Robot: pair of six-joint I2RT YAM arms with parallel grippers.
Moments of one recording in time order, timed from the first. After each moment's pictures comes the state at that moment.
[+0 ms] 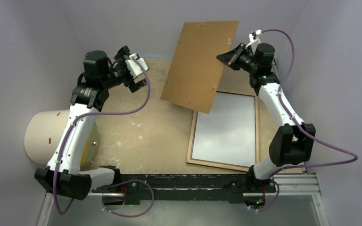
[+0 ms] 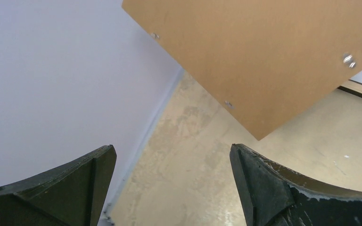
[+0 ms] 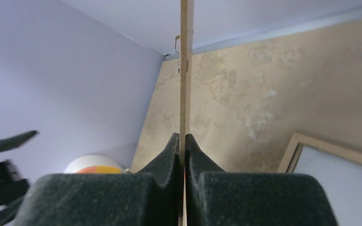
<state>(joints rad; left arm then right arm) -0.19 1.23 1.45 -0.50 0.52 0.80 0.12 1.57 1.37 0.07 -0.49 0.77</state>
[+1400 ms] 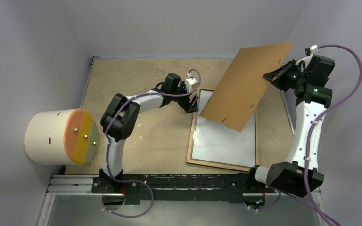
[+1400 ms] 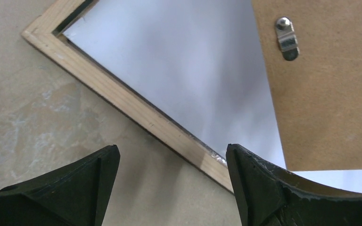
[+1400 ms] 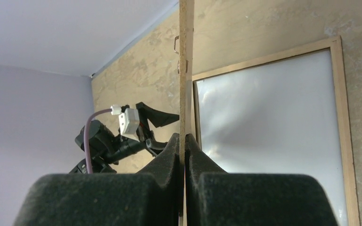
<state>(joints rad) -0.55 2.09 1.41 0.01 0.57 0.12 -0.37 1.26 1.50 -0.80 -0.57 0.57</state>
